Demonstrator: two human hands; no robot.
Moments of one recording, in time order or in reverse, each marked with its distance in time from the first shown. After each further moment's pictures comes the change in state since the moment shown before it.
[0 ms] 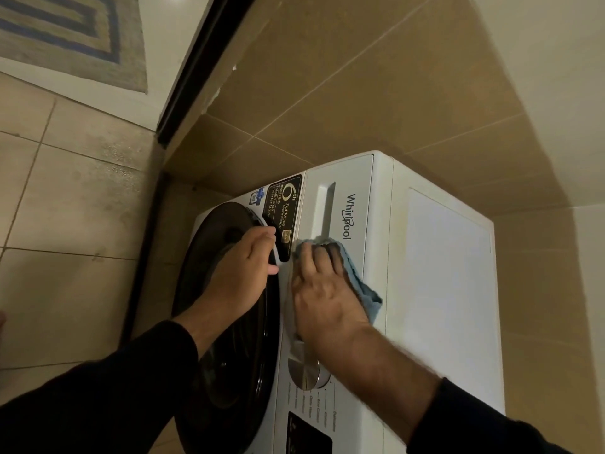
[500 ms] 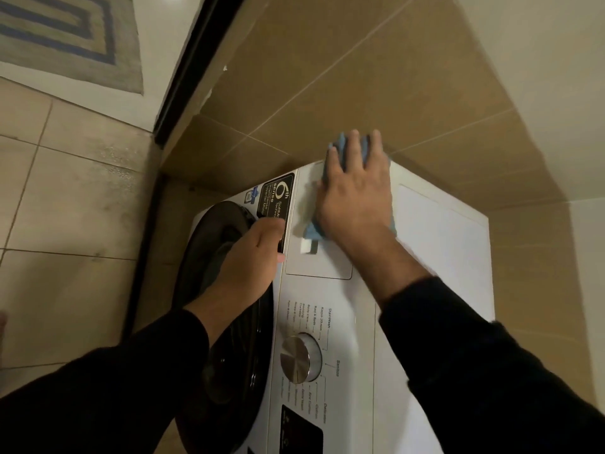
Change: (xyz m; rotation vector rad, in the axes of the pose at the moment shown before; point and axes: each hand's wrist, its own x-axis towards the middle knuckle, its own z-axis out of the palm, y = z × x) left_hand -0.001 0.016 0.016 -0.012 0.002 0.059; right_hand 0.071 0.087 0.001 0.425 0.416 0.441
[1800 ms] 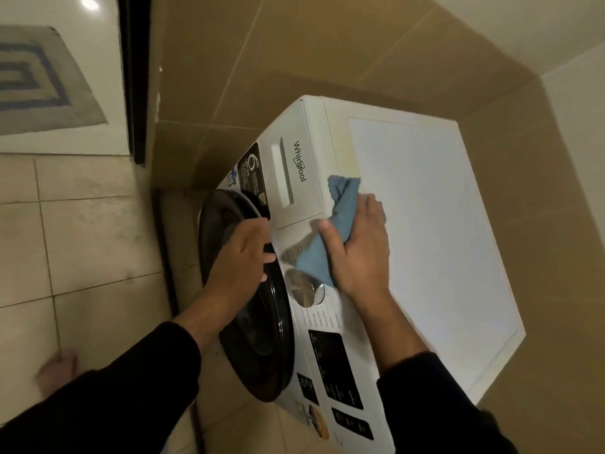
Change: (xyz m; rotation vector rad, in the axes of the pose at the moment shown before) left_hand -0.065 -0.004 -0.014 0.161 -0.181 -0.050; right_hand -0.170 -0.004 0.041 0.884 0.094 0.523
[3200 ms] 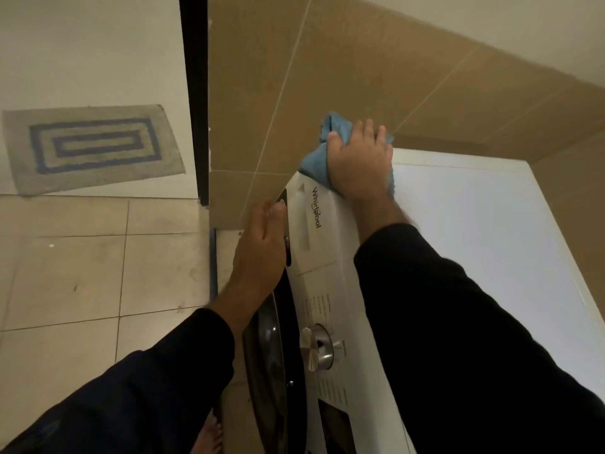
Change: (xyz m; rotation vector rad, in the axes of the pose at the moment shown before) left_hand 0.047 0.052 0.034 0.109 0.397 0.246; right_hand 0.205 -0.061 0.013 -0.074 -0.007 -0.090
